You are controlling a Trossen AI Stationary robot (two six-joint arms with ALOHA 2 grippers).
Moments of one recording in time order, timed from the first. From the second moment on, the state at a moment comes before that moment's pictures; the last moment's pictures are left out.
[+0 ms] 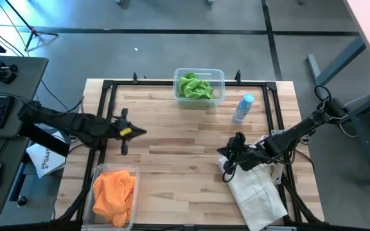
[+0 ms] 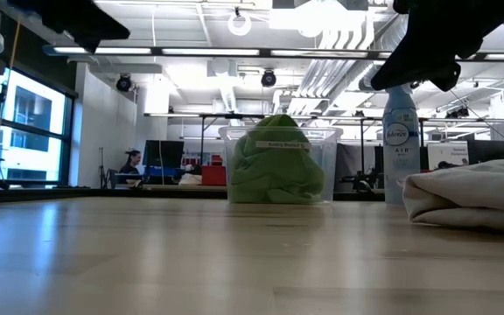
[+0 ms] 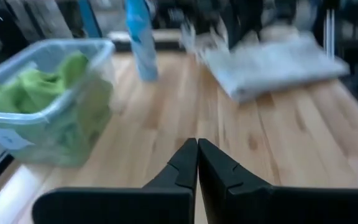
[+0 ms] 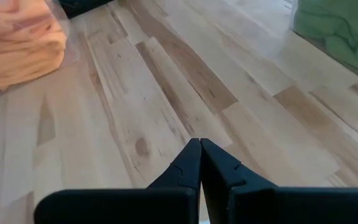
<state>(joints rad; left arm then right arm) -0.28 0.65 0.59 -0.34 -0.40 -0.07 0.51 1.24 0.74 -0.29 0.63 0.79</state>
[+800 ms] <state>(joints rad) -0.05 0.06 0.05 0.09 -0.08 0.00 0.51 1.24 0.74 -0.27 0.70 0.81</state>
